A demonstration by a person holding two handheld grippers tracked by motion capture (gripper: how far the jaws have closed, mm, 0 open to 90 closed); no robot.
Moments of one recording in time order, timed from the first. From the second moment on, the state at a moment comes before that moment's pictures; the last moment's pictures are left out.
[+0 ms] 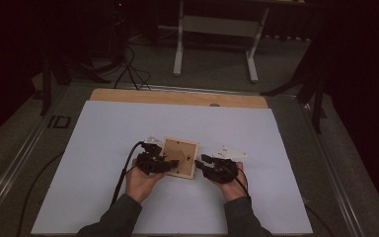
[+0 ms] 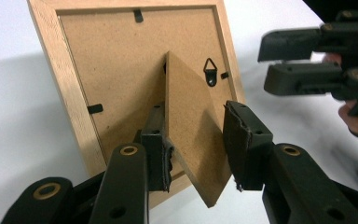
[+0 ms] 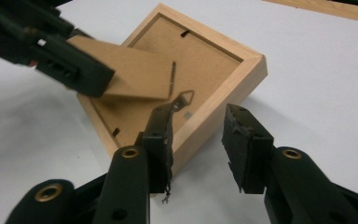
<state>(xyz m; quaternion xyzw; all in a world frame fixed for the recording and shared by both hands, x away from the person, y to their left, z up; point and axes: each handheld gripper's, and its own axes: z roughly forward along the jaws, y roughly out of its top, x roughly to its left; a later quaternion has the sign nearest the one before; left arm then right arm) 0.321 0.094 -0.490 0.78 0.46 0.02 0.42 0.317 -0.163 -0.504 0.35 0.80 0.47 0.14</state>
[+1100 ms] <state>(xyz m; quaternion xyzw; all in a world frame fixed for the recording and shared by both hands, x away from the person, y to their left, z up) 0.283 0.104 -0.503 0.82 0.37 0.08 0.43 0.351 -0.154 -0.497 0.32 0.80 0.50 0.04</state>
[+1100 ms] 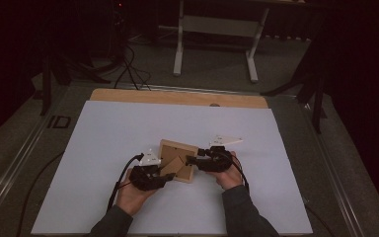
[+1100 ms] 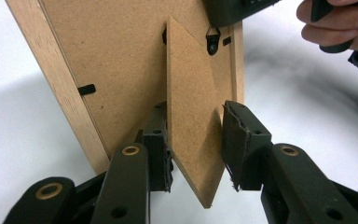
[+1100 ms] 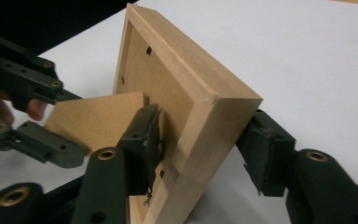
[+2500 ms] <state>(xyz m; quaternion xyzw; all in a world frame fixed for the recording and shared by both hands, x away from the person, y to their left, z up) 0.300 0.098 -0.519 0.82 0.39 0.13 0.40 0.331 -0.139 -0.475 0.25 0.83 0.47 0.17</state>
